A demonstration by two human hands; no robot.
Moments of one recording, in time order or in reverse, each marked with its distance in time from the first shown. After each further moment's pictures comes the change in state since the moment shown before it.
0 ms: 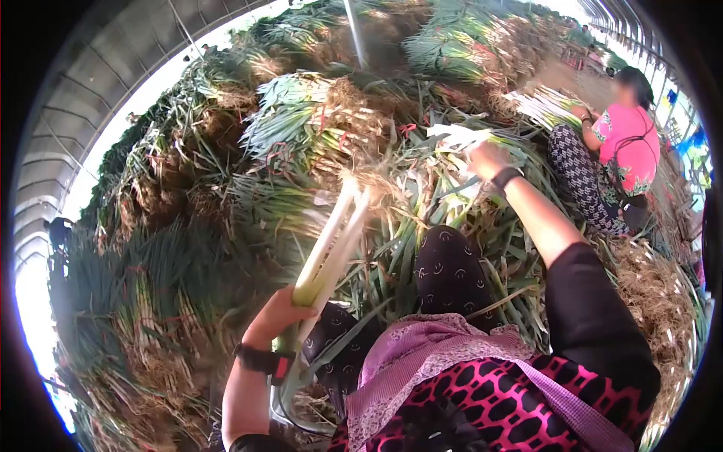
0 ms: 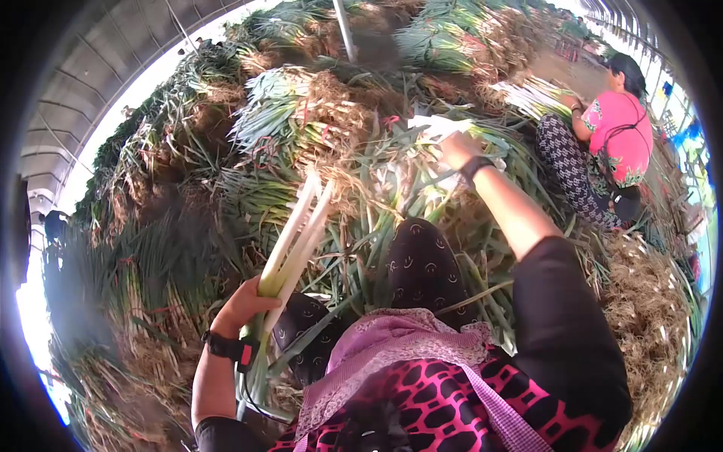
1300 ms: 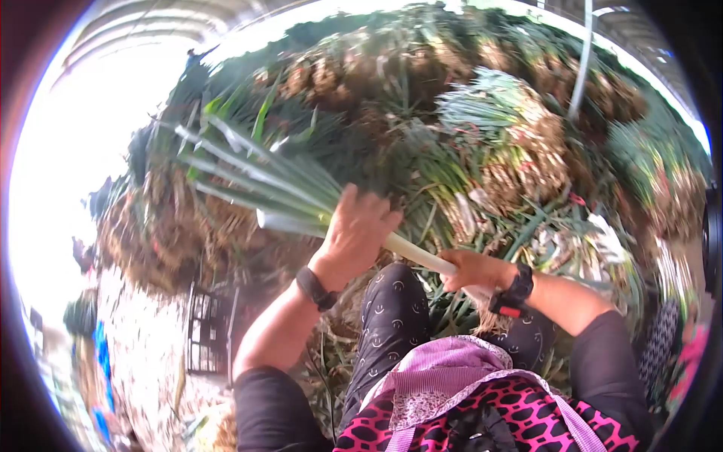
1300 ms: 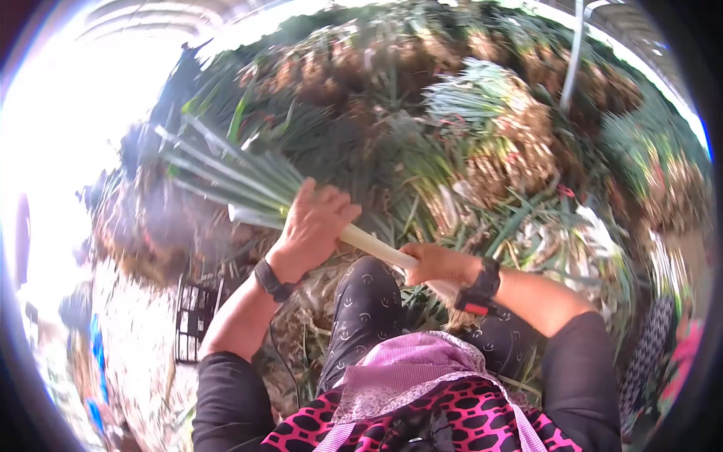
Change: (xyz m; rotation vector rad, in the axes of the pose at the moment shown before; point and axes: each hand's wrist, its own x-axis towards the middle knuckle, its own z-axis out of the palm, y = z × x) left_hand -0.101 0.065 0.009 1.463 0.867 0.122; right_hand -0.105 -0.288 0.006 0.883 -1.123 -1.034
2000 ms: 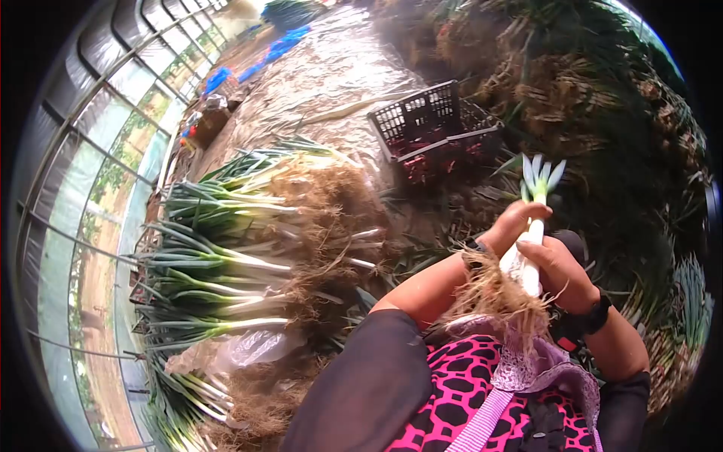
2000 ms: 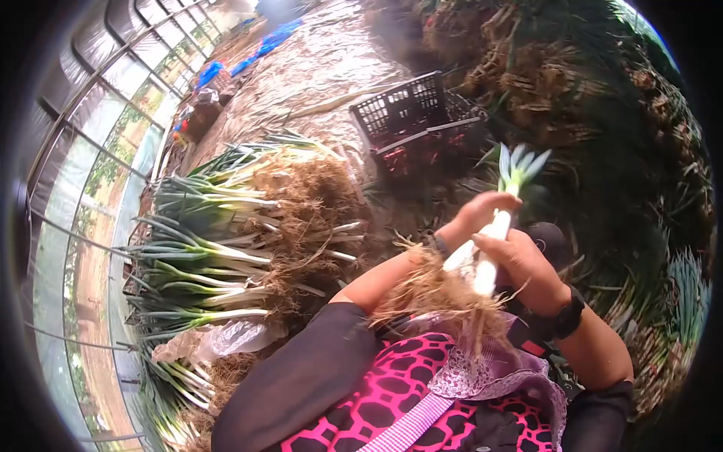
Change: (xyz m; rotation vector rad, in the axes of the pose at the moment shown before) left_hand -0.287 0.057 0.063 -2.014 1.025 -1.297; right_hand 0.071 -0.134 0.257 0.339 -0.842 0.084
